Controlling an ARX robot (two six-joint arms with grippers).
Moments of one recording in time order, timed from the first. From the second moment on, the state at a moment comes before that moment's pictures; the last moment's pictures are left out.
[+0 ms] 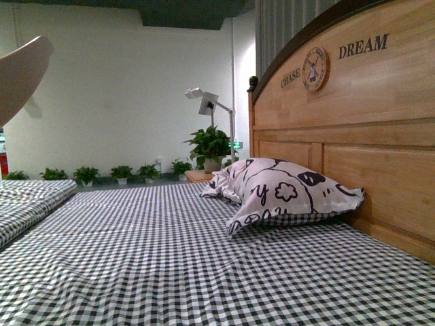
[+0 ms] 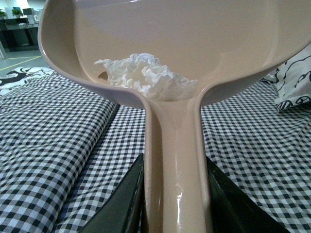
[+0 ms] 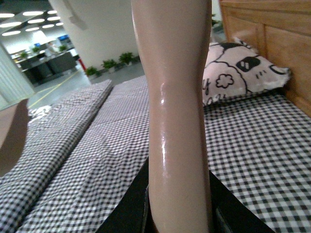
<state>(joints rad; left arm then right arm) -0.48 0.41 0.38 0.12 -0.66 0.11 0.07 0.53 0.86 -0.27 -0.34 0.35</state>
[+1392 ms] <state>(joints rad) -0.49 0.40 0.37 0.12 -0.66 0.10 0.09 0.53 0.86 -0.32 -0.26 0.29</state>
